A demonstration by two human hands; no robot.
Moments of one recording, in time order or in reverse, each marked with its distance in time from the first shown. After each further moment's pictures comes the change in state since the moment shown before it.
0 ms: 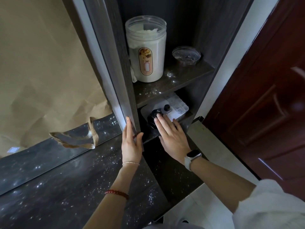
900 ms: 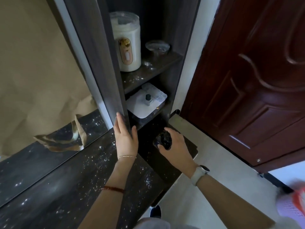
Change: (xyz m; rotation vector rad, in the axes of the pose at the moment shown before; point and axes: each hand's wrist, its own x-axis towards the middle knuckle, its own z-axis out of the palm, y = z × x) left_hand -0.021 0.015 -0.016 -0.046 -0.126 0.057; right_hand -0.090 -0.062 -0.048 0.633 0.004 0.711
